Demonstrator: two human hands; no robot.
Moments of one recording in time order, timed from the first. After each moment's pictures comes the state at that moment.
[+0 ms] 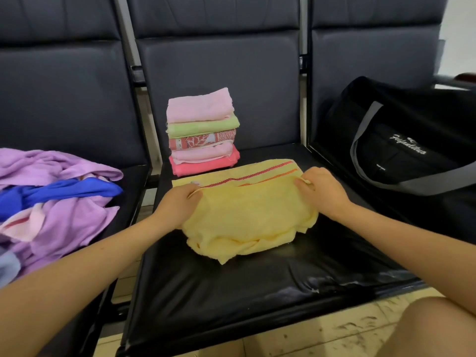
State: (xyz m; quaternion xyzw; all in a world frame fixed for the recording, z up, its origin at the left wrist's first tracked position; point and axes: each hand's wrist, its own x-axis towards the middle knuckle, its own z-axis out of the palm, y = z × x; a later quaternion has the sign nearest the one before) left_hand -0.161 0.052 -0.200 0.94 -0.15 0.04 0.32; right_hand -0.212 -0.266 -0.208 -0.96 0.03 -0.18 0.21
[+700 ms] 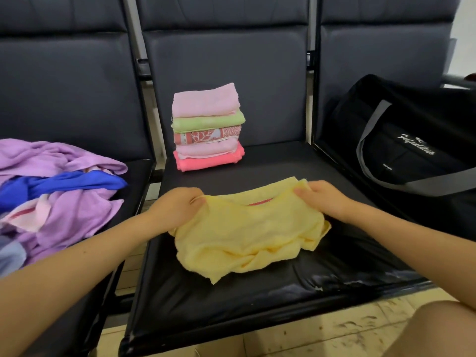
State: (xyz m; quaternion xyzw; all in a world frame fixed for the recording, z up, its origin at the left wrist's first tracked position) left_hand -0.175 0.069 -0.193 0.95 -0.23 0.01 0.20; right_hand -0.220 -0.261 -0.208 -0.90 0.03 0.00 0.44
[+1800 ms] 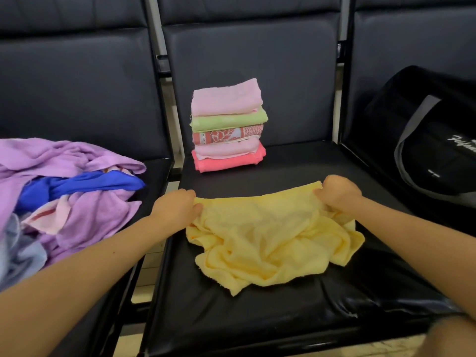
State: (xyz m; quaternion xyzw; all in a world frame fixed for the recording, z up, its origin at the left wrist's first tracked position) left_hand -0.133 0.099 -0.217 0.99 -0.12 0.03 -0.01; right_hand -0.141 -0.256 -0.231 -0.97 0.20 -0.03 0.13
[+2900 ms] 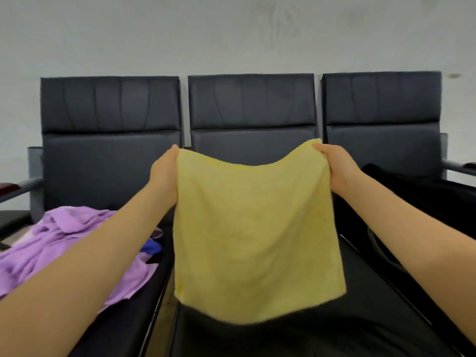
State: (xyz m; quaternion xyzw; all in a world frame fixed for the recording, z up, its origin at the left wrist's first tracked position) left_hand -0.178 0.086 0.013 0.57 0.01 0.16 0.81; right_hand -0.181 -0.217 0.014 -0.62 0.05 -0.18 0.76
